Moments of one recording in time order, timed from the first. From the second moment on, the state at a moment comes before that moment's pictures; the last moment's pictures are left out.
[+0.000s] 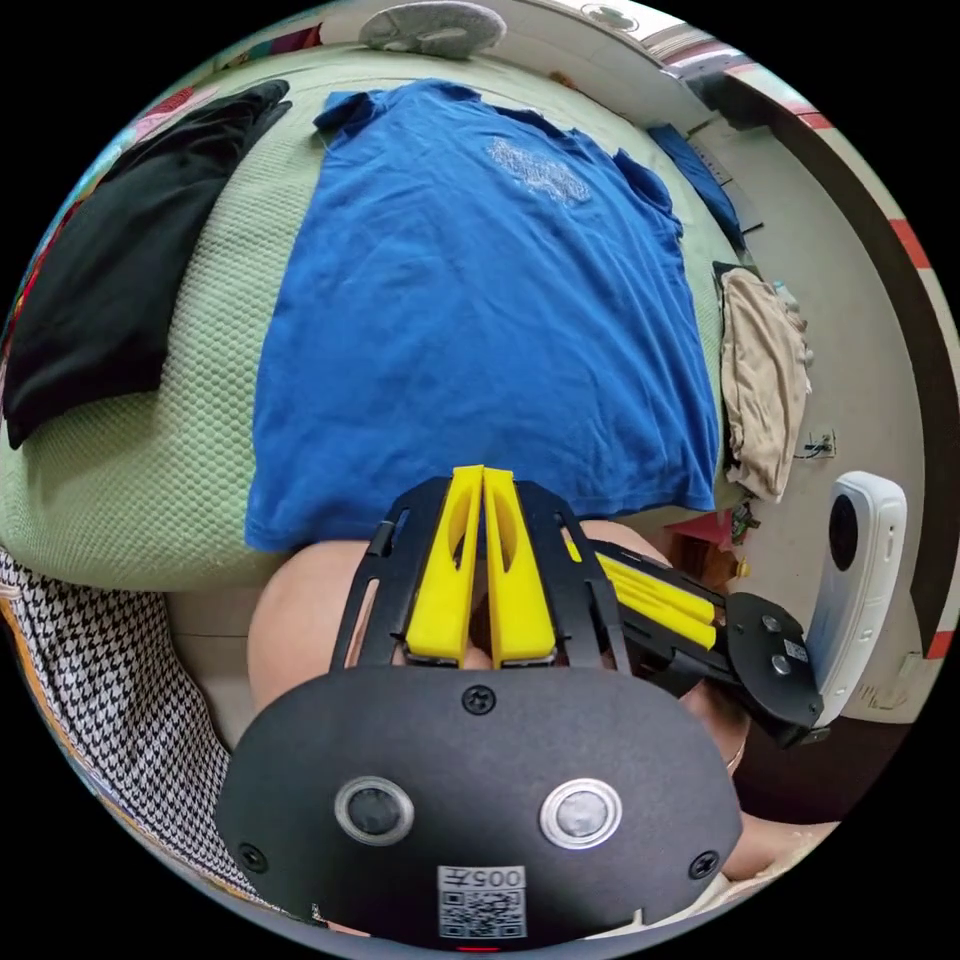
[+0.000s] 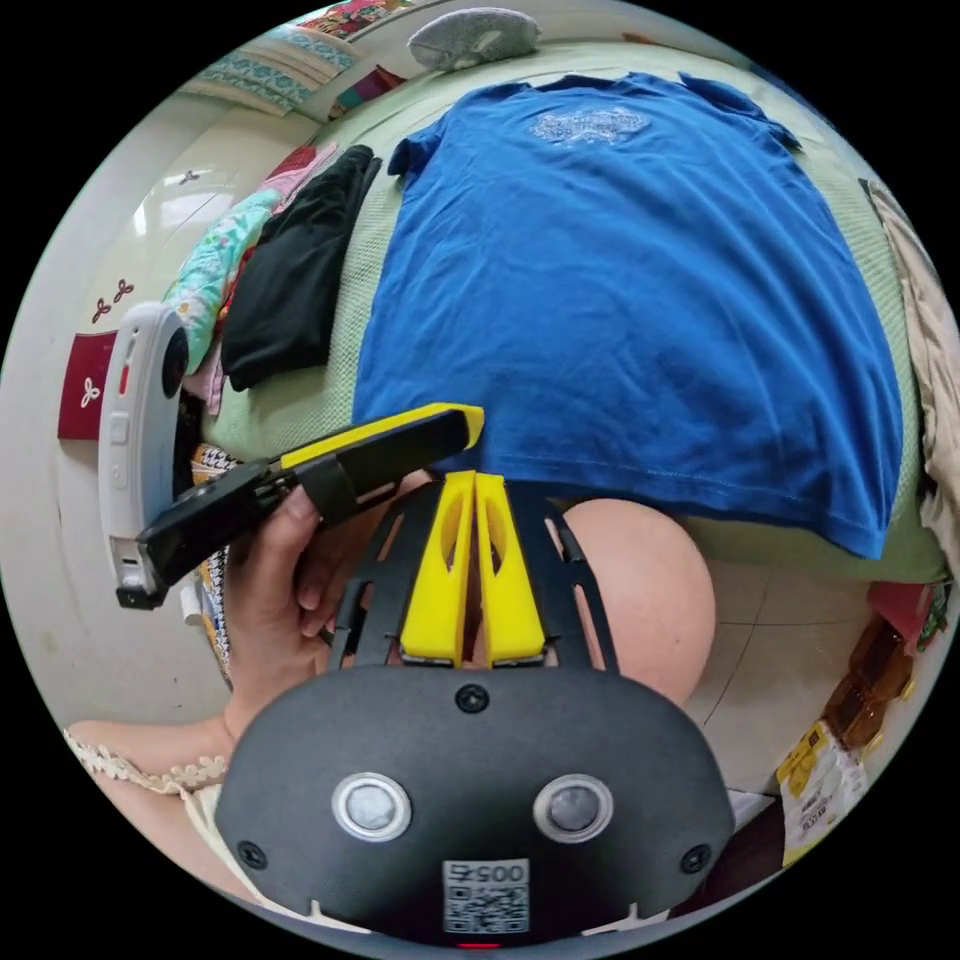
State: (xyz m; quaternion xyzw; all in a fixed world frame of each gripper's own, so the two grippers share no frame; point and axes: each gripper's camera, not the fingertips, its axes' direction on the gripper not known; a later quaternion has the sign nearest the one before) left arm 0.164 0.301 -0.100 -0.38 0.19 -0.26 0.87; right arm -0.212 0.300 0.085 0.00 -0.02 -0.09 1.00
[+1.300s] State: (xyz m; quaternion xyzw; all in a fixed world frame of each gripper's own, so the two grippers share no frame) left arm -0.029 0.202 0.036 -0.33 0.10 -0.34 0.87; right arm -0.308 0.070 0.128 0.12 0.00 -0.17 0.98
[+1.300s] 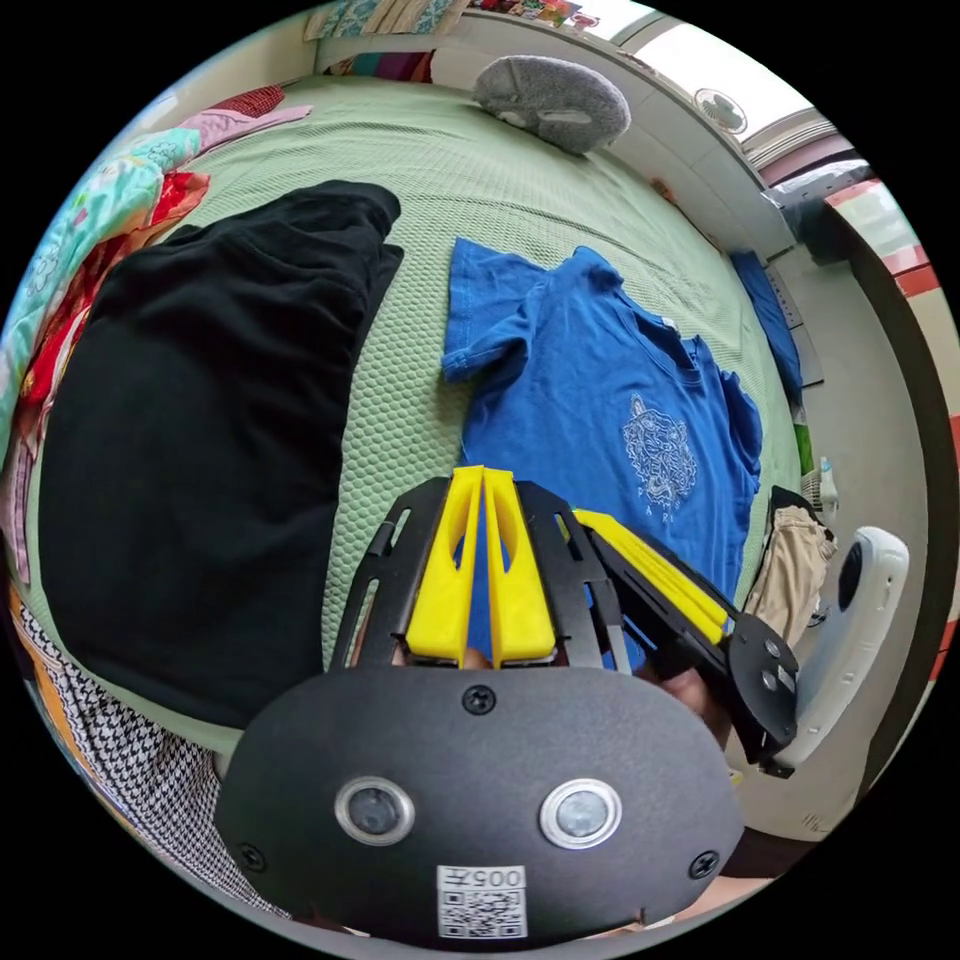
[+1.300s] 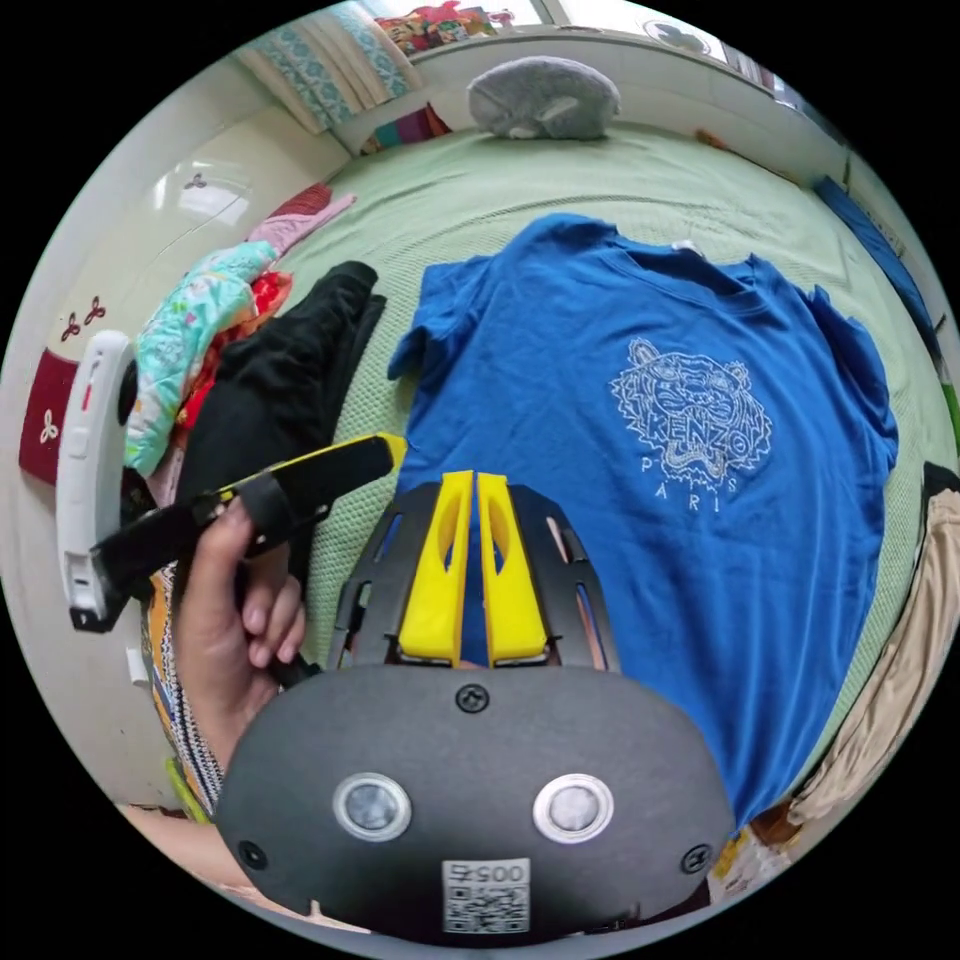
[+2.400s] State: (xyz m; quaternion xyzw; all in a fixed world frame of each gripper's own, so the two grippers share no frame) left arm -0.079 0.224 0.069 -0.31 0.14 -0.38 0.86; right arm -0.476 -0.127 0.190 0.03 0.17 -0.30 0.94
